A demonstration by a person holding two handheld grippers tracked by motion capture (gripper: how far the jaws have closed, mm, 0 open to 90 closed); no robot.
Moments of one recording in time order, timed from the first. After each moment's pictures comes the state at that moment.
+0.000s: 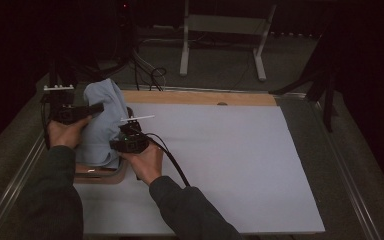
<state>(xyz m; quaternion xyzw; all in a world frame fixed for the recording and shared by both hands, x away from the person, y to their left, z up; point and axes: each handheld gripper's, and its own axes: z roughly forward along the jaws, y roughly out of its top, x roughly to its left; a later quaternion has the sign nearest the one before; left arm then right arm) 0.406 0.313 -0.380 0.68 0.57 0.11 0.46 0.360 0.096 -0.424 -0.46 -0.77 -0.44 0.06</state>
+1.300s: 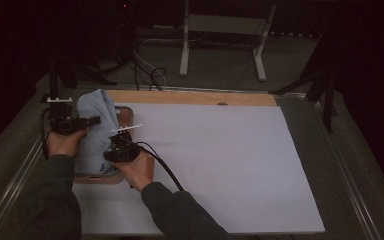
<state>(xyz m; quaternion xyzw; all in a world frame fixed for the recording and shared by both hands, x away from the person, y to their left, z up) 0.402 0.324 -0.417 0.66 0.63 0.15 0.38 0.355 0.123 -0.457 -0.45 -0.79 -0.41 0.07</state>
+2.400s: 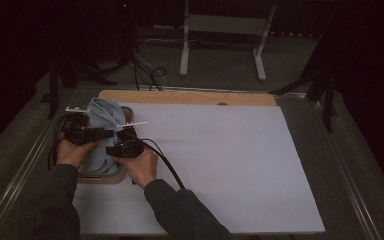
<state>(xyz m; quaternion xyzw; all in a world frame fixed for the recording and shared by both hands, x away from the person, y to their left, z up) 0.389 0.295 -0.433 0.74 0.55 0.07 0.37 0.362 0.111 -0.450 -0.46 -0.76 -0.44 0.09</state>
